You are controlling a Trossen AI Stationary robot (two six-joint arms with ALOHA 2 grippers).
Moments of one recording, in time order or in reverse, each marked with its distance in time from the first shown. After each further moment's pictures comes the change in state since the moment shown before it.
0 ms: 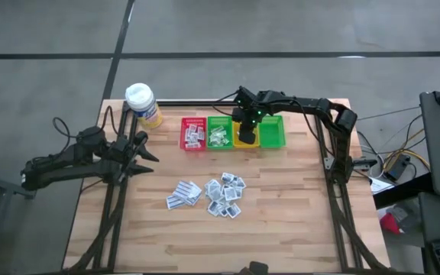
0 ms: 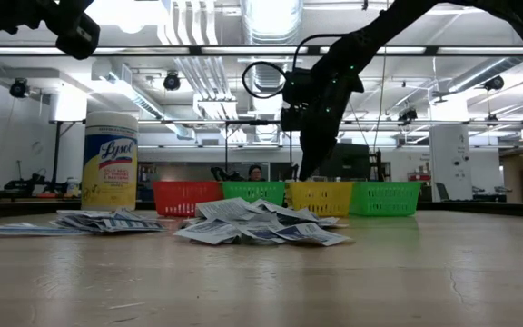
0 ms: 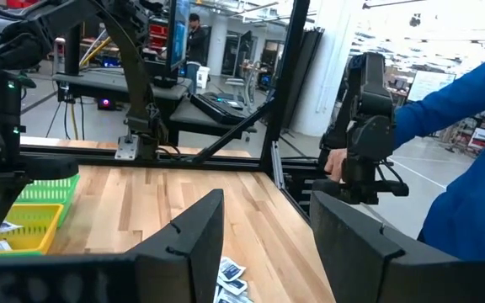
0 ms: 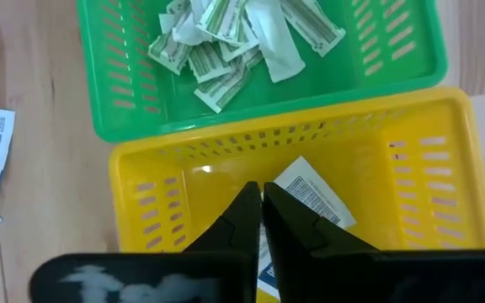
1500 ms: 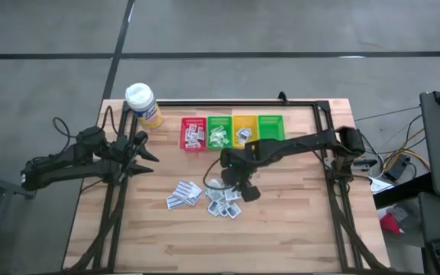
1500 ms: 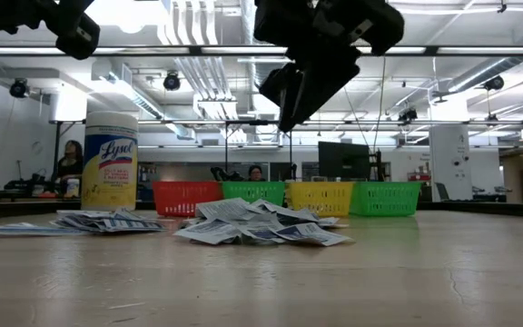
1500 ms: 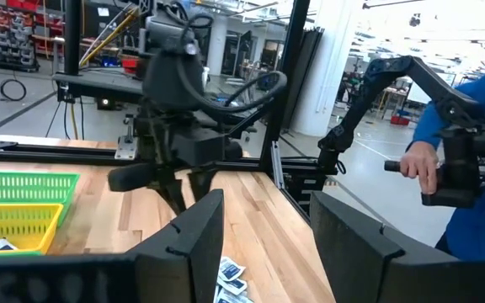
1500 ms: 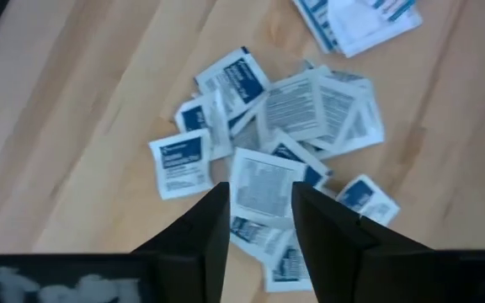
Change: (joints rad) left arm 0.000 0.000 0.000 0.000 0.001 0.000; right arm 0.584 -0.086 0.003 0.001 -0.045 0.022
